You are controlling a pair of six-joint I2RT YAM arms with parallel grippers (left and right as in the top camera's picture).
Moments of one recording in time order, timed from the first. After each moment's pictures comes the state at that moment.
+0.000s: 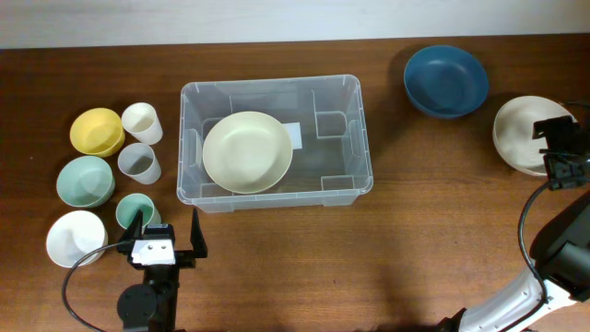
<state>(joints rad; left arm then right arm) 0.06 0.01 0.01 -0.08 0.04 0.06 -0.64 2.03 1.68 -0.97 -0.07 0.85</state>
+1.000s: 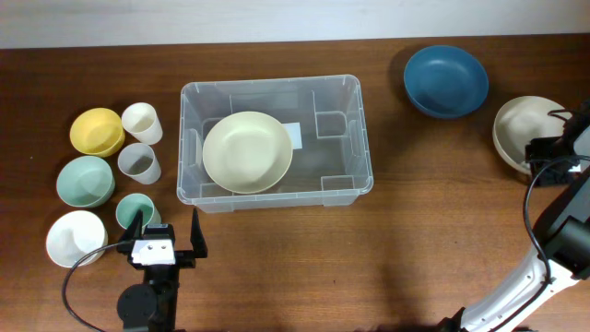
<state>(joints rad) 0.06 0.01 0.01 -0.08 0.04 0.06 -0.64 2.20 1.66 -0.87 0.01 0.91</state>
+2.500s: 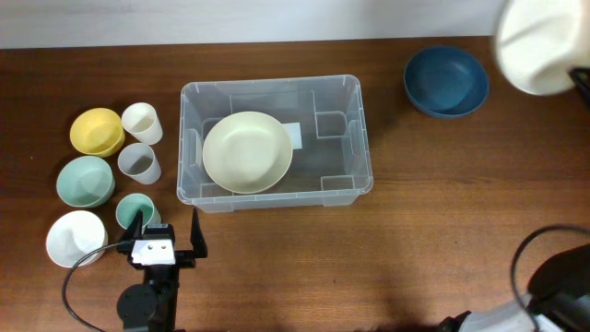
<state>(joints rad) 0.06 0.01 0.01 -0.08 0.03 0.06 -0.73 1.80 1.83 -0.84 -1.07 0.39</state>
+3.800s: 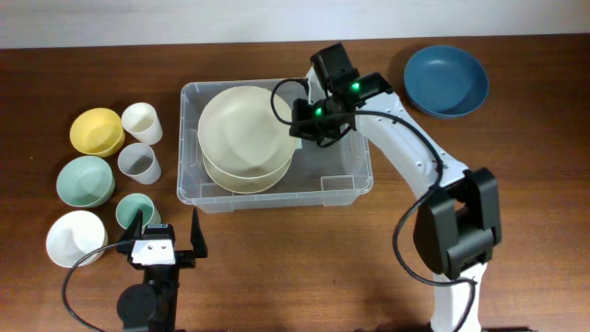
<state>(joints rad) 0.06 0.01 0.01 -0.08 0.04 0.06 0.42 2.11 1.83 -0.86 -0.45 0.49</state>
